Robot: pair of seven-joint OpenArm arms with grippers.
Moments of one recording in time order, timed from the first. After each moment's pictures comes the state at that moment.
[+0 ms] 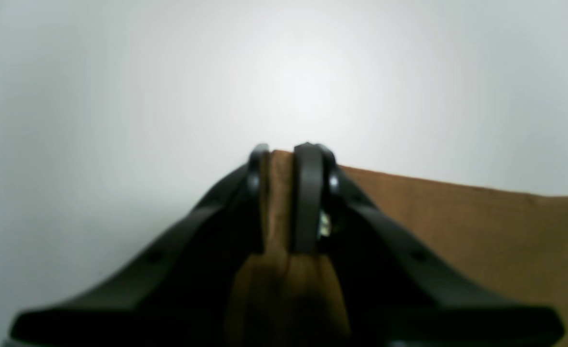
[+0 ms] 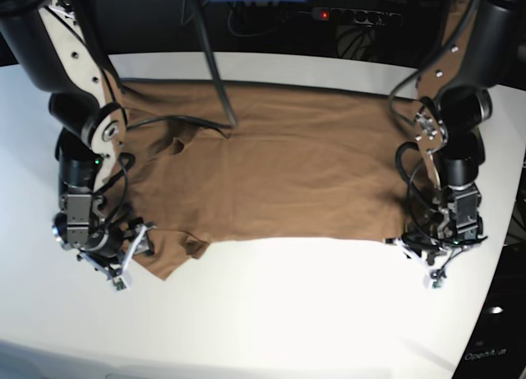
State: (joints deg) left arm -37.7 -11.7 -25.8 27.5 15.9 -23.7 30.7; right arm 37.7 8.1 35.9 28.8 -48.0 40.8 -8.5
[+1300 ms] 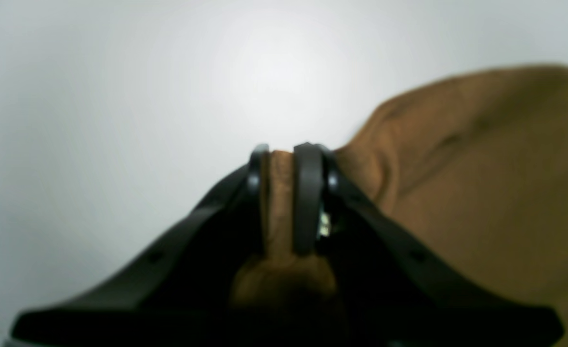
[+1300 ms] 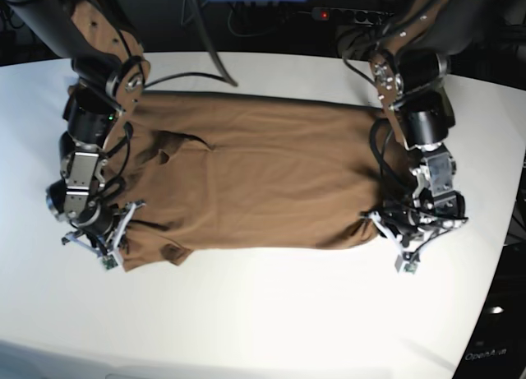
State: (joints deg) left arm -24.8 -2.9 -26.1 54.8 15.6 -31.5 42.9; right arm 25.4 4.2 35.5 50.7 -48.7 41.1 -8.1
